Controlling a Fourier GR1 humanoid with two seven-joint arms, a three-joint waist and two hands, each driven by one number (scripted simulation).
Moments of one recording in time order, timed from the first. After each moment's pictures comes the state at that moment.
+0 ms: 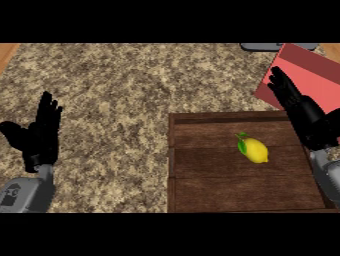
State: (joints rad) left arm -0.18 0.30 -0.07 -1.32 0.31 0.43 -0.02; right arm -0.33 -0.56 0.33 -1.43 -0.40 -0.15 -0.02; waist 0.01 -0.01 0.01
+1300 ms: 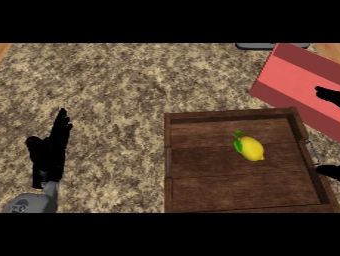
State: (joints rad) left arm -0.08 0.30 -0.14 -1.31 0.20 0.36 0.00; right arm -0.09 -0.97 0.21 -1.73 0.09 -0.10 -0.14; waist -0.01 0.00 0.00
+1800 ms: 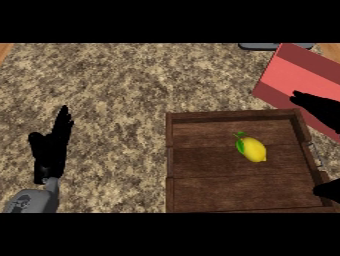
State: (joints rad) left arm -0.11 0.29 -0.13 -1.29 0.18 0.34 0.00; right arm -0.17 -0.99 0.30 -1.94 0.19 0.10 0.26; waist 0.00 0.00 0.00
